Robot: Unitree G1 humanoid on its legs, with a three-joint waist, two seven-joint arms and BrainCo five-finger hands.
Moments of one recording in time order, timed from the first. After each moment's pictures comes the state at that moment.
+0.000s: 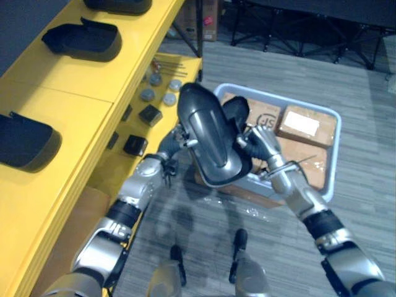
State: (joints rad) left arm -0.61 0.34 -0.32 0.45 -0.57 0.13 0.02; right arm -0.53 -0.47 0.36 0.45 -0.63 -0.31 -0.35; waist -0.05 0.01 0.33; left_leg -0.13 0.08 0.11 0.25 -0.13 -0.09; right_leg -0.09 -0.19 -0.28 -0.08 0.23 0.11
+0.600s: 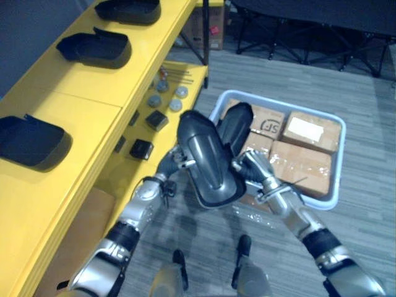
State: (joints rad) left arm -0.45 0.30 -0.37 0.45 -0.56 -0.05 0.03; right arm -0.38 -0.45 0.40 0.45 -0.63 -0.38 -0.42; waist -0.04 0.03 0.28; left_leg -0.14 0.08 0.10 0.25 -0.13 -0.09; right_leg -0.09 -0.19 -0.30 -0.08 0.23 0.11
